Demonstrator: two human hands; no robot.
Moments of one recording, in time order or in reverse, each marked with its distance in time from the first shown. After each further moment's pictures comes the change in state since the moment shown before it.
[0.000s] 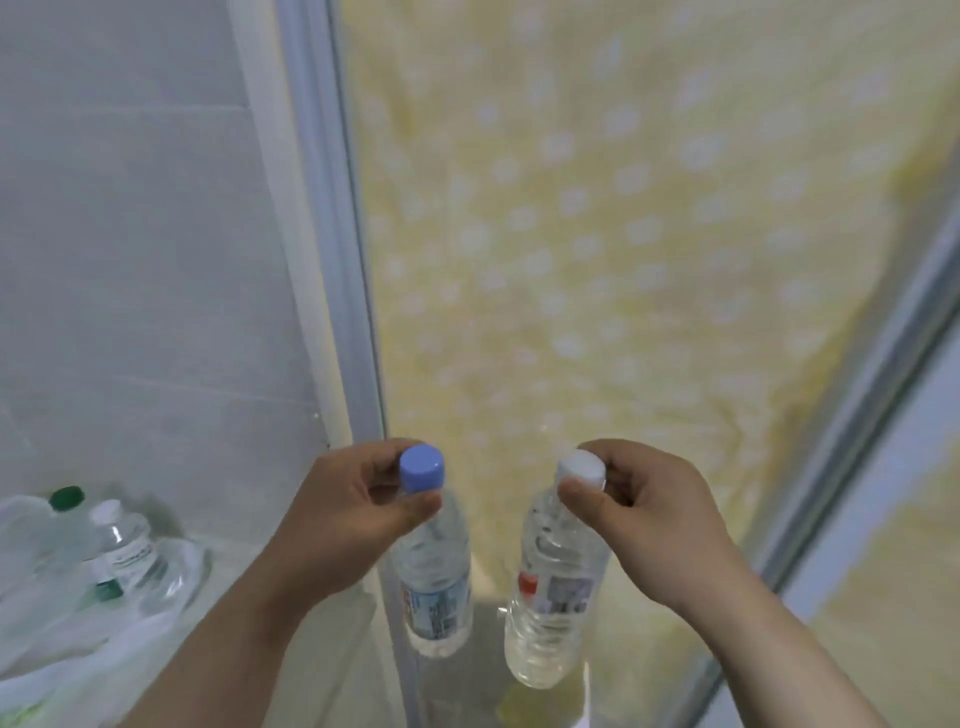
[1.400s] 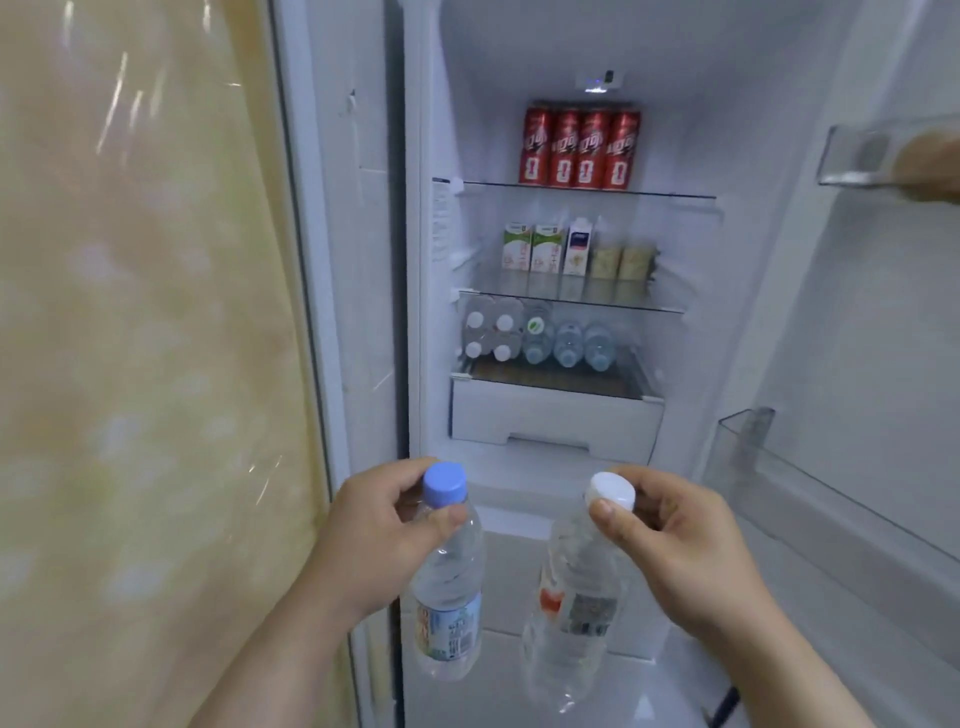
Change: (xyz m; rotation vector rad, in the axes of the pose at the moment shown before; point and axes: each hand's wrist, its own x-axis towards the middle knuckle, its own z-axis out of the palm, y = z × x) left_hand 0.028 0.260 0.633 -0.609 -1.278 0.585; right_hand -0.288 0.082 -0.409 -0.516 1.396 0.634
